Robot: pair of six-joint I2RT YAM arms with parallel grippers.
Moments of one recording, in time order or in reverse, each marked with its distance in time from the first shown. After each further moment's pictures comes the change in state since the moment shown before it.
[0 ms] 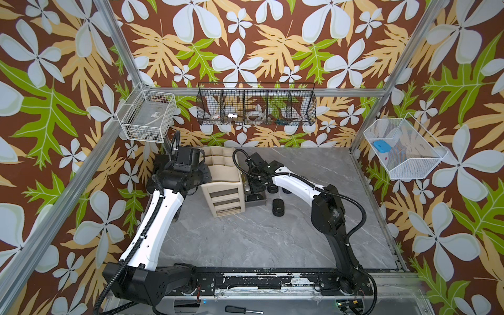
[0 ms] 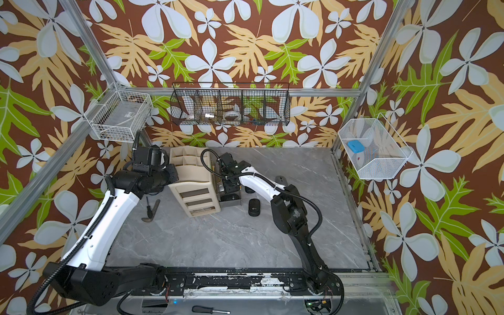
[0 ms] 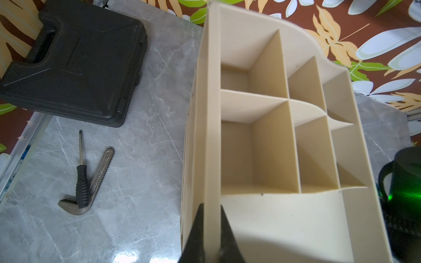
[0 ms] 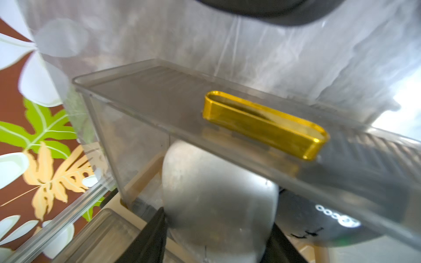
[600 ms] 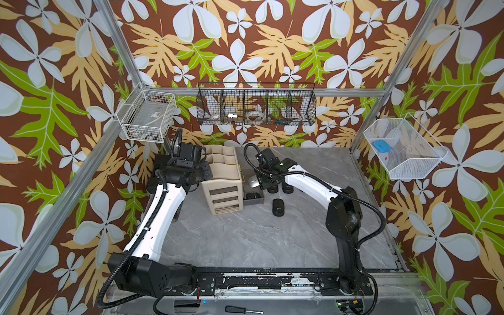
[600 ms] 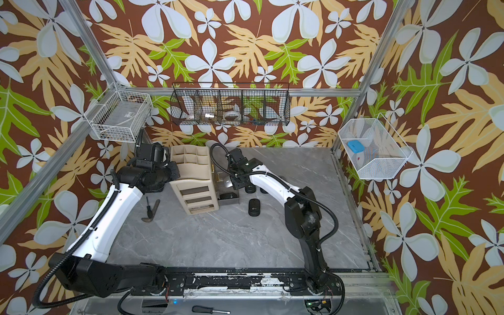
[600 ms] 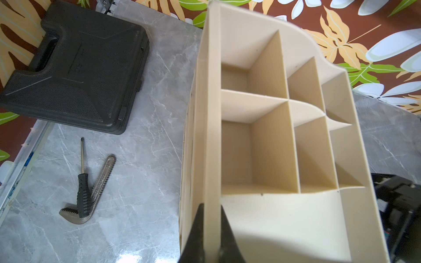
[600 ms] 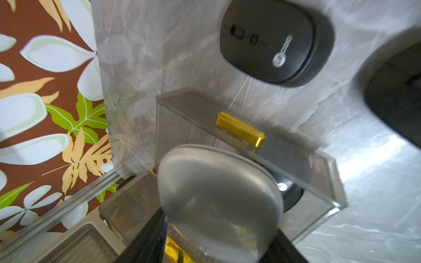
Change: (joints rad) left arm 0.003 0.056 0.024 0.012 -0.006 0.023; right arm -0.066 -0.224 -0.237 0.066 0.030 -0.134
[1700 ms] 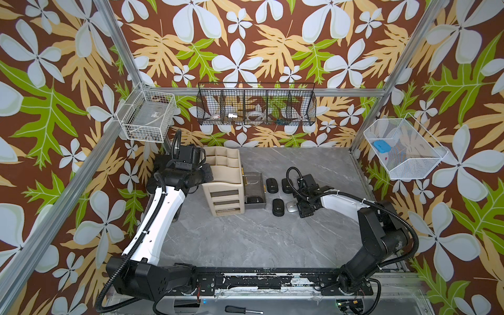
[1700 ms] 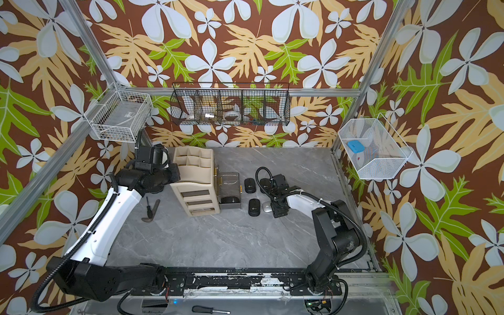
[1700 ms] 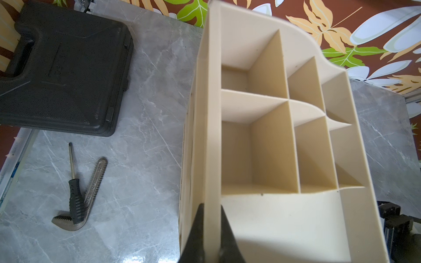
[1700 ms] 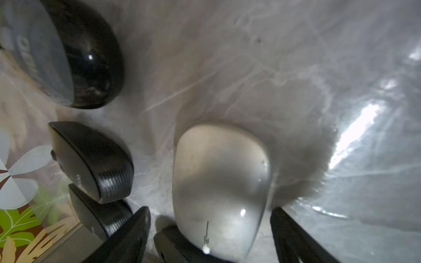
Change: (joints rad) left arm 0.000 -0.022 -0.029 0.011 0.057 0.050; right arm -0.269 -0.335 -0.772 0.264 -0.037 -0.122
